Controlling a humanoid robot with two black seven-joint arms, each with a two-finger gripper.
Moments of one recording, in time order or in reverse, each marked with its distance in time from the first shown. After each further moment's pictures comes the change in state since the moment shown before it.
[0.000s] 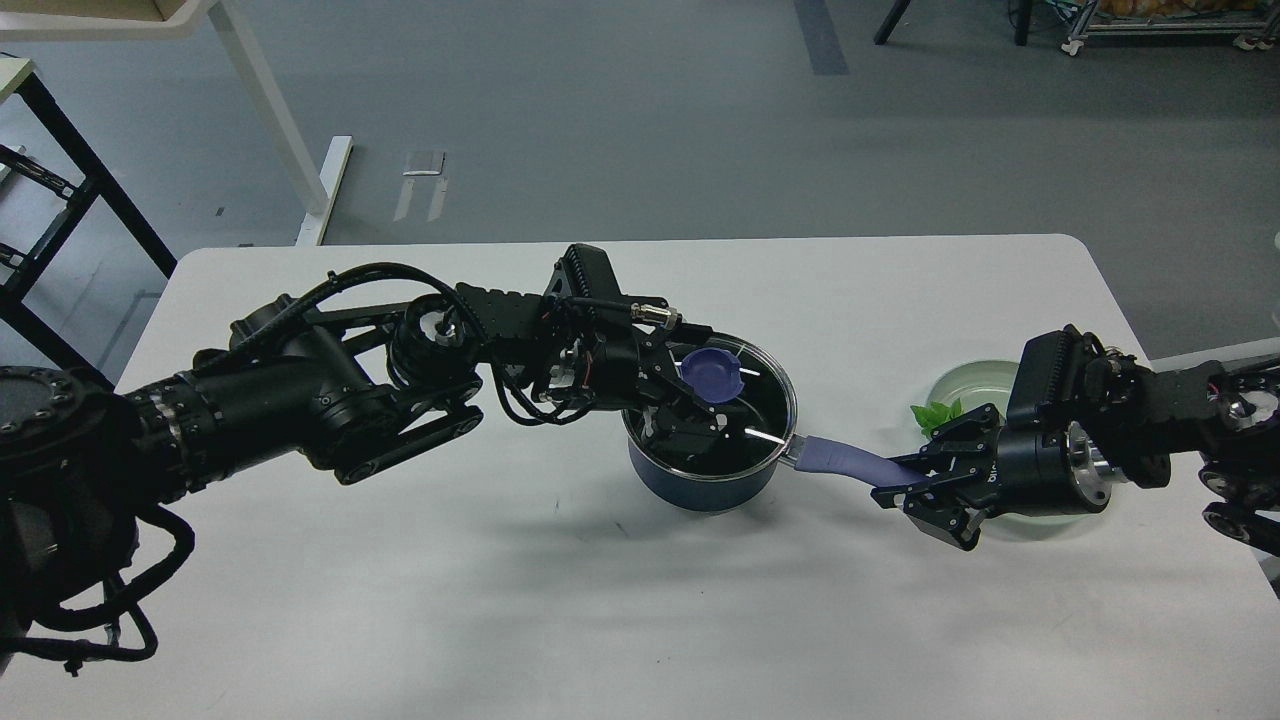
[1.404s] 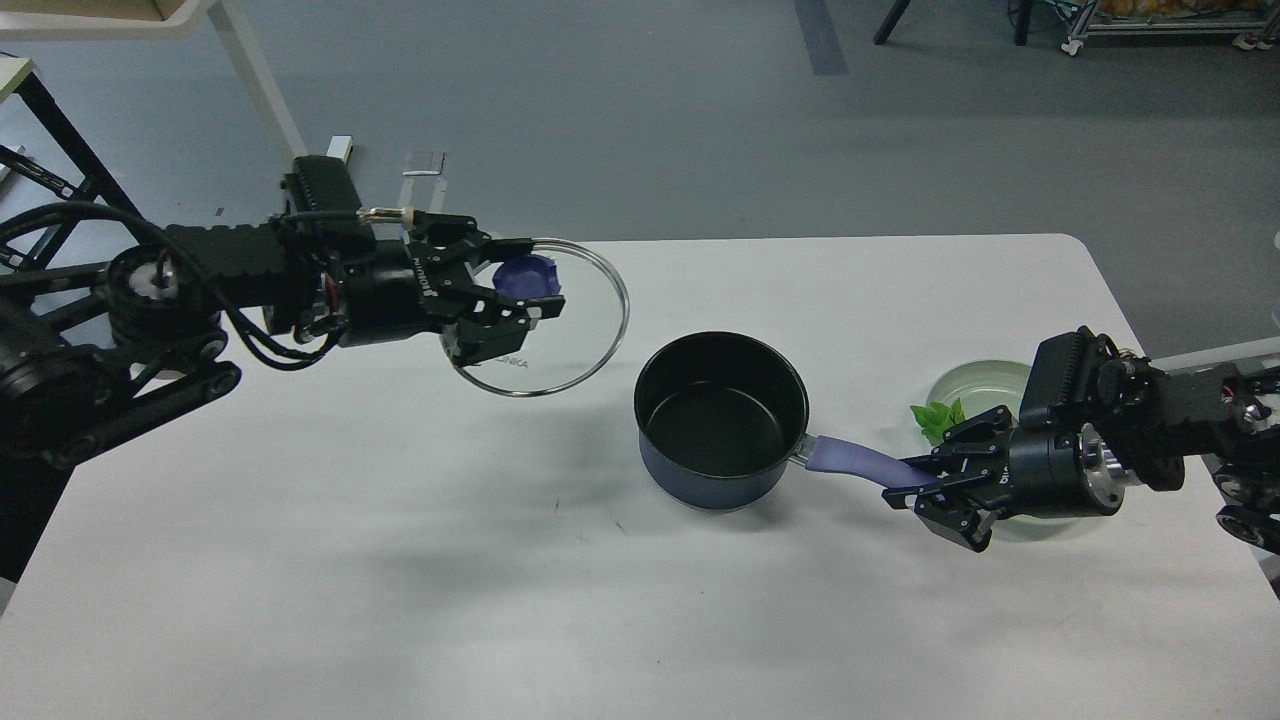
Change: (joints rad) left arm 0.045 0.638 0.000 -0.333 -0.137 0.167 0.000; right arm -0.005 -0.022 0.000 0.001 0.003 -0.002 0.000
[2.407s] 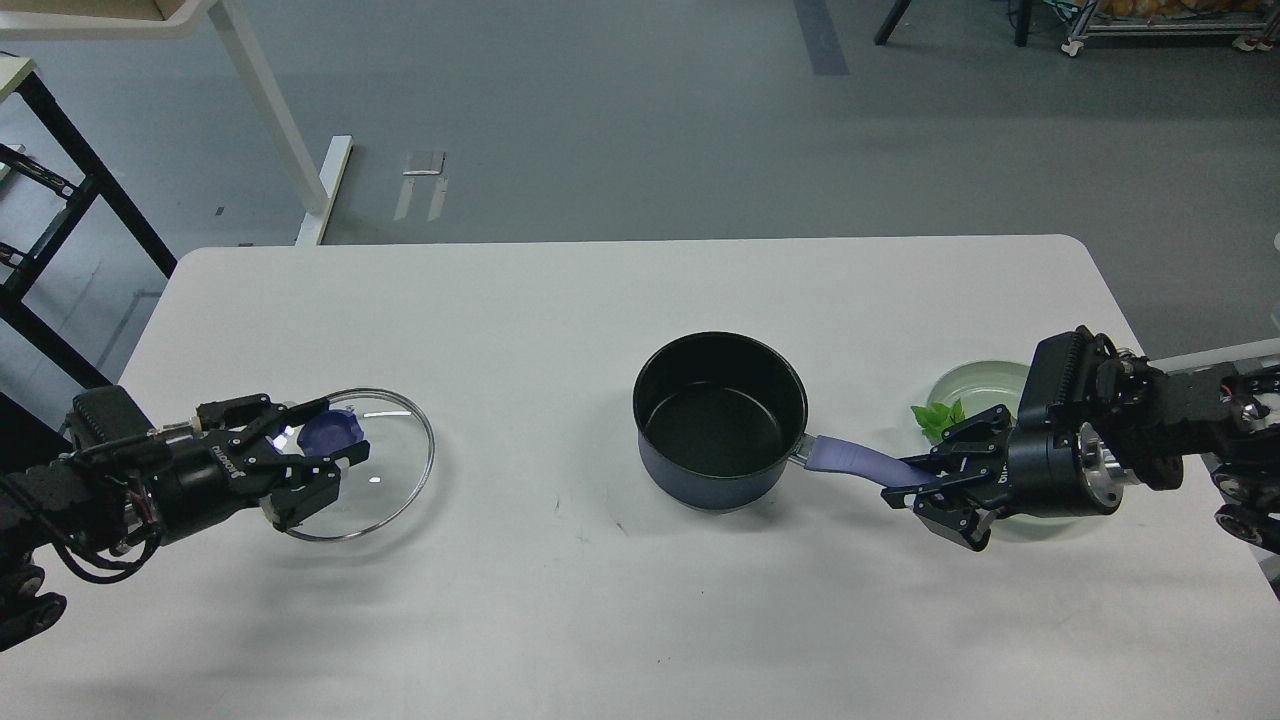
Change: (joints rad) left arm 0.434 0.108 0.002 0.152 -0.021 0.304 0.000; right arm 0.002 0.002 0.000 -0.001 -0.002 0.000 0.000
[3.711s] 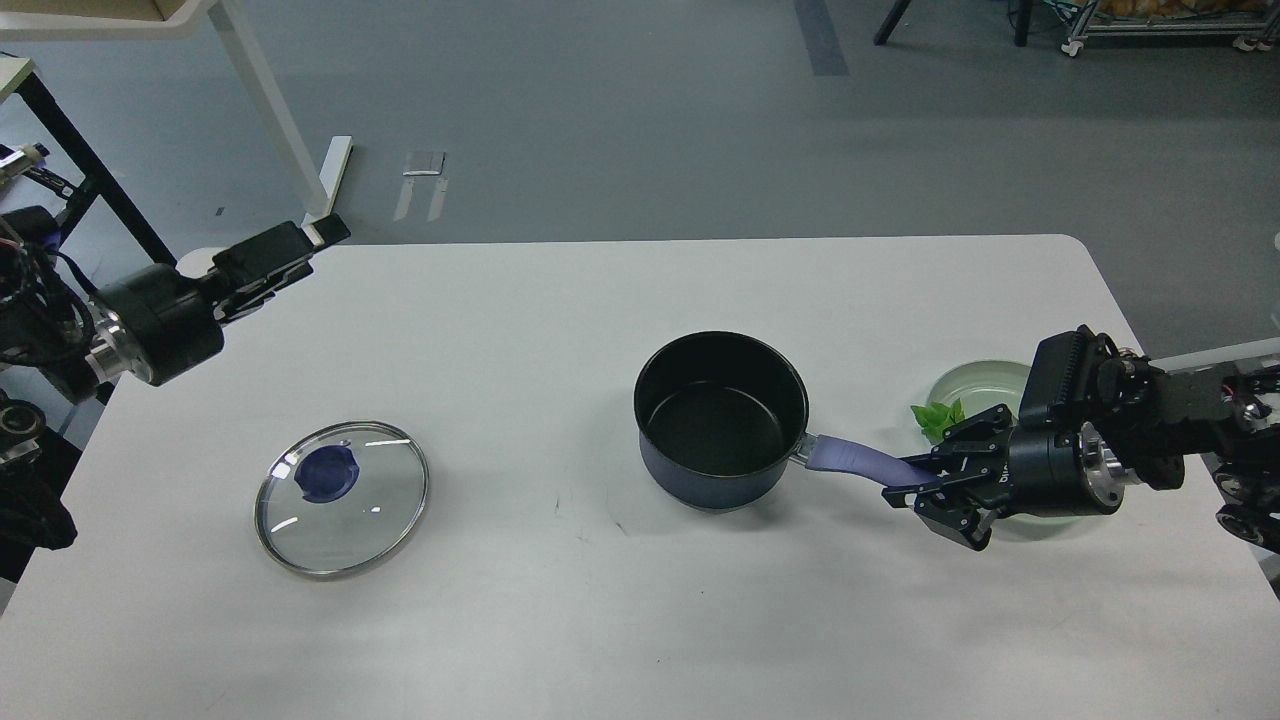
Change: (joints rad) left arm -0.263 0.115 -0.072 -0.259 -1.200 -0.518 0.000; right arm 0.000 -0.002 0.000 0.000 0.002 0.000 0.000
